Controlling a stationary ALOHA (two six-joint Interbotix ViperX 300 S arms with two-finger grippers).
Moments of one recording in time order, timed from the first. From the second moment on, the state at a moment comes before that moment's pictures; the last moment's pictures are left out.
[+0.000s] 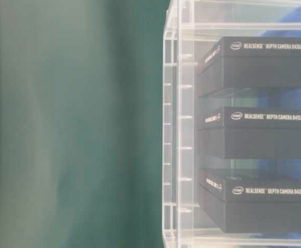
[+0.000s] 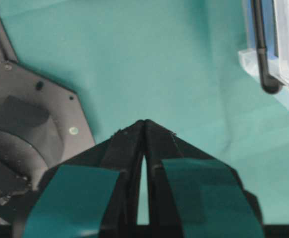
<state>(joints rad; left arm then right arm) 0.49 -0.63 0.45 0.04 1.53 -0.87 -0.02 -0.67 0.47 -0.05 1.46 0.17</state>
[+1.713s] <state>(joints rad) 0.31 -0.19 0.11 0.02 1.46 -1.15 -0.02 -0.67 0.47 -0.05 1.50 0.17</state>
